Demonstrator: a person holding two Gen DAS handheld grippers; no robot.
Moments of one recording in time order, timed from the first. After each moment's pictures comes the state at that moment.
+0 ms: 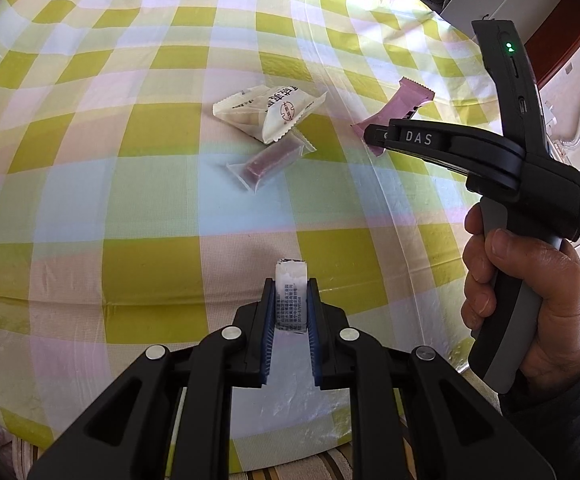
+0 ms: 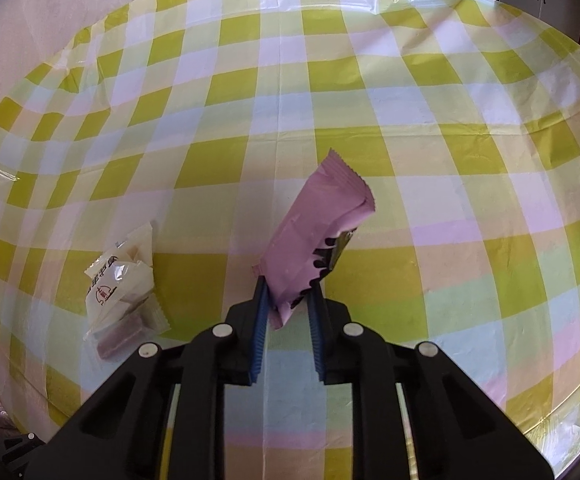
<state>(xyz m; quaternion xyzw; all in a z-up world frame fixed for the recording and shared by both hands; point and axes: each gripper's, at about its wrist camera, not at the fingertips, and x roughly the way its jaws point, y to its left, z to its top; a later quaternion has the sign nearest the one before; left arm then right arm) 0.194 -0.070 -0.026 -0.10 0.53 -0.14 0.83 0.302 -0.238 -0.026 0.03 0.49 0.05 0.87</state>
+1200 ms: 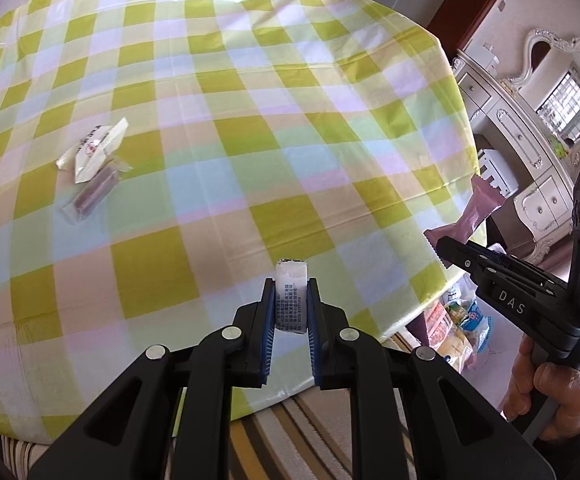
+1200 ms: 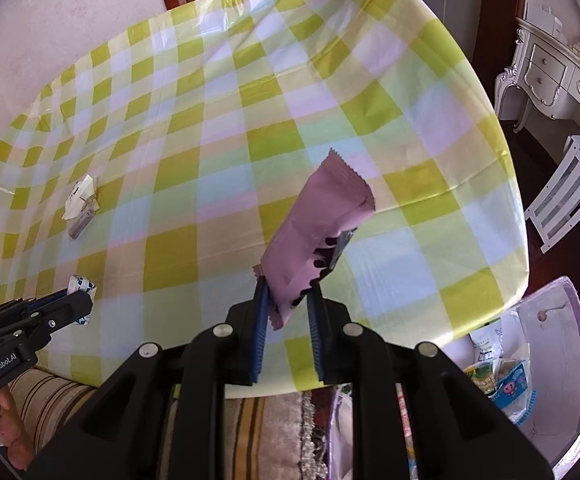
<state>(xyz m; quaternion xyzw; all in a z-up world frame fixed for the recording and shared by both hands) 0.159 -0.194 0.011 -0.02 0.51 -0.25 0.82 0.119 -0.400 0.006 0.10 0.48 -0.05 0.87</state>
